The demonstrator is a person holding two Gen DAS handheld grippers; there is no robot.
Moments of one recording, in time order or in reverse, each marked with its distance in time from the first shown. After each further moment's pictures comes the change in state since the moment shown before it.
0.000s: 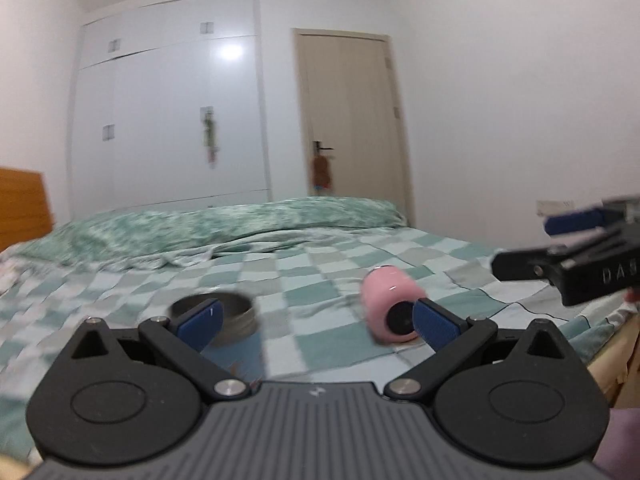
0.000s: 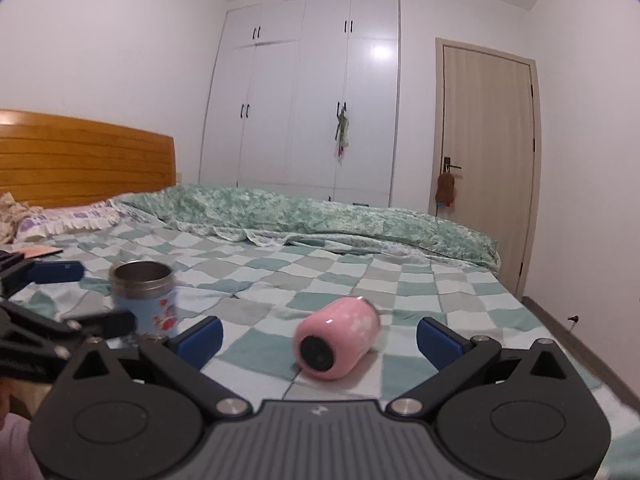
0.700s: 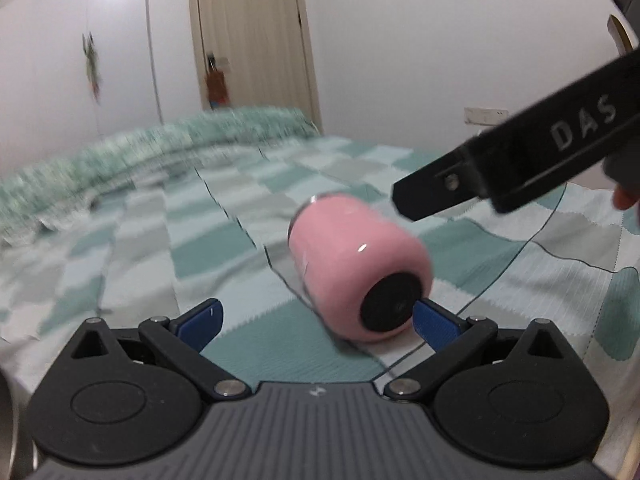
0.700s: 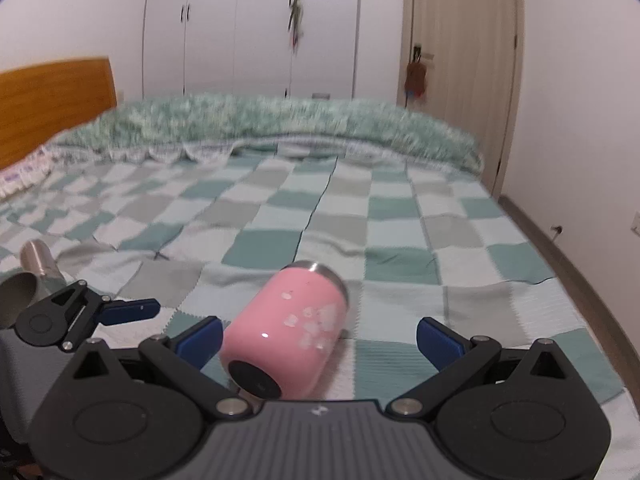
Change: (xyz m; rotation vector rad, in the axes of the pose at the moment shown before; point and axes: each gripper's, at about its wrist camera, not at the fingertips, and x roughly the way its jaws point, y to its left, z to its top) left arm 0.202 -0.002 -0.017 0.094 0.293 -0.315; right arm 0.170 -0.028 0.039 0.094 0.371 -0.099
